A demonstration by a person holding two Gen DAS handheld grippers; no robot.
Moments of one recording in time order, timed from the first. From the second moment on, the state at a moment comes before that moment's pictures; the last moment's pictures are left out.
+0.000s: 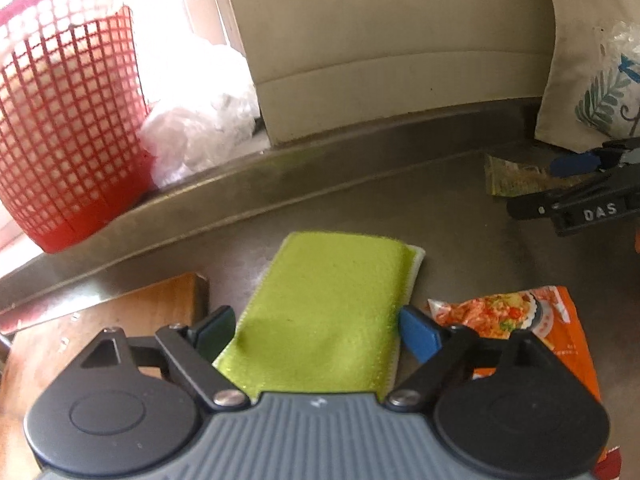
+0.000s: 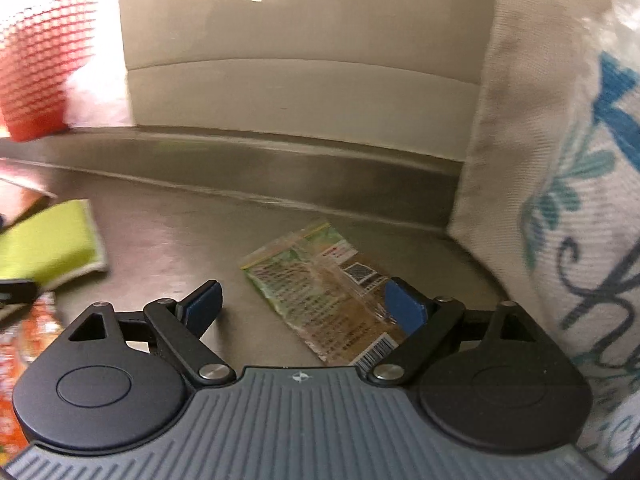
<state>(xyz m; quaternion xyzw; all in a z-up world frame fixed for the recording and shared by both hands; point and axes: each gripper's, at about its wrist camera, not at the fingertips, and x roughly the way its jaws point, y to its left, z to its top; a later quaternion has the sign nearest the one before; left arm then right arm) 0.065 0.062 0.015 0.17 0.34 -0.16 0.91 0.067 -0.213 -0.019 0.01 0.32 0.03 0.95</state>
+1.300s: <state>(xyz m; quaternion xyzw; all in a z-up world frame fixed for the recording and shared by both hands) 0.024 0.061 0.028 0.09 0.33 -0.12 0.93 0.057 -0.199 -0.015 -0.02 0.32 0.15 0.93</state>
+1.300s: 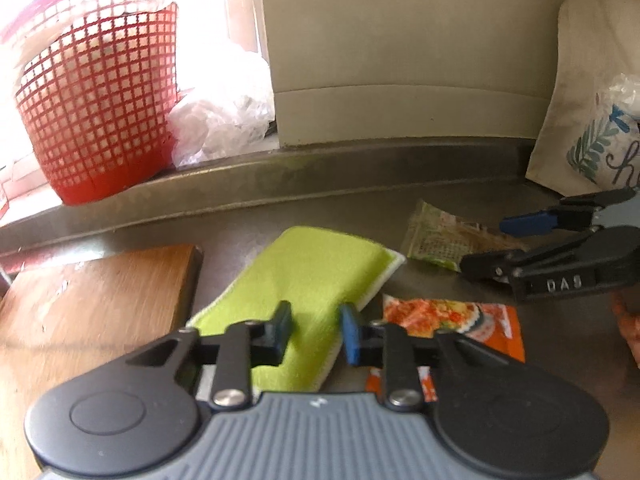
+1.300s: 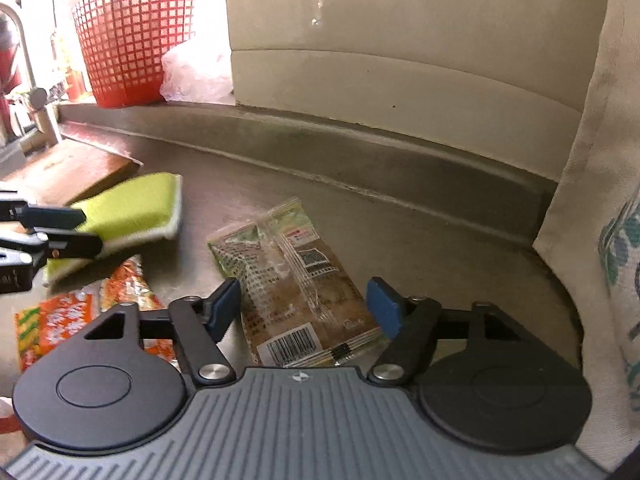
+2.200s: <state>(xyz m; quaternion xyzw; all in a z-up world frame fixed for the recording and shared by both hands) -0.020 0.059 0.037 0.17 0.27 -0.08 0.94 0.049 -0.179 -0.007 0.15 0.33 0.27 0.89</state>
